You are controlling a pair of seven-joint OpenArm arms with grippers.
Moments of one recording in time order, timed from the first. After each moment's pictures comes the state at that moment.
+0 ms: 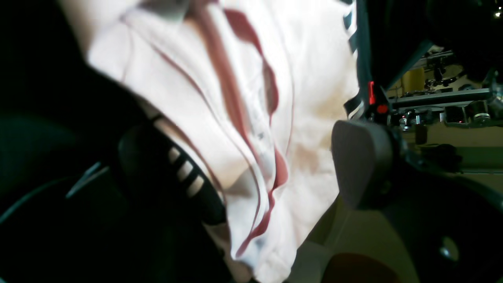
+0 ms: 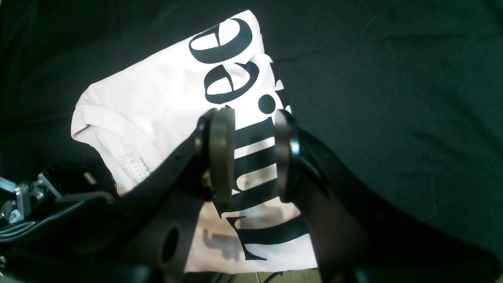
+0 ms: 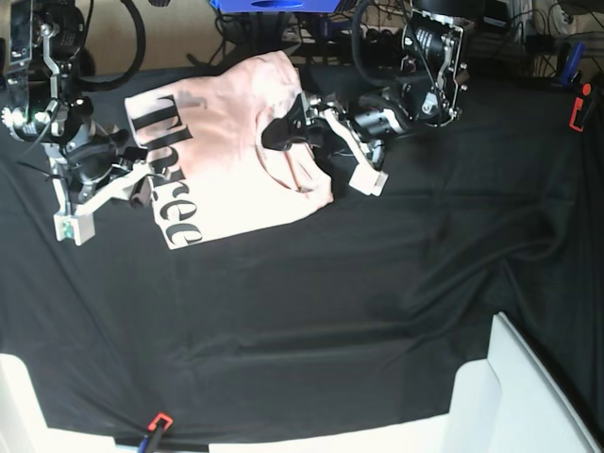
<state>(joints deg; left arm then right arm) 12.2 -3.4 -2.3 71.4 -45.9 -39.6 44.3 -19.1 12.6 3.0 109.6 29.6 -5.3 -50.7</state>
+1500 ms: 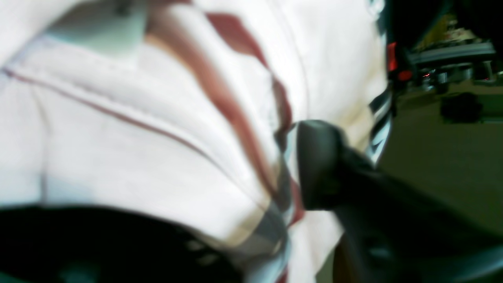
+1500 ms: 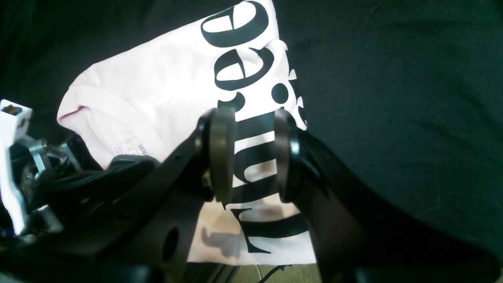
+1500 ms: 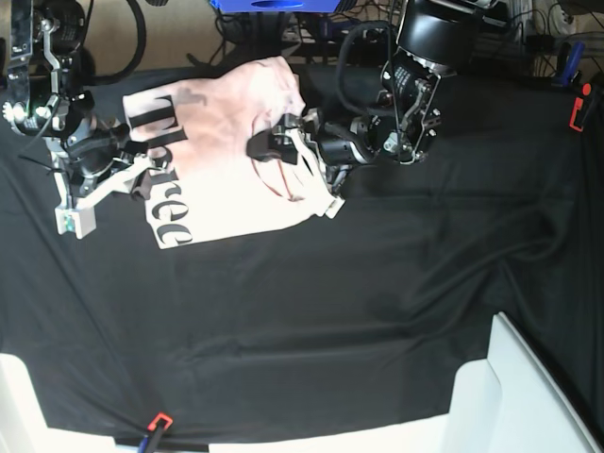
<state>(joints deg) 1.4 -4.3 11.0 59.9 -40.9 -34.0 42.6 -20.3 12.6 3.0 109.6 30.0 -5.3 -50.5</state>
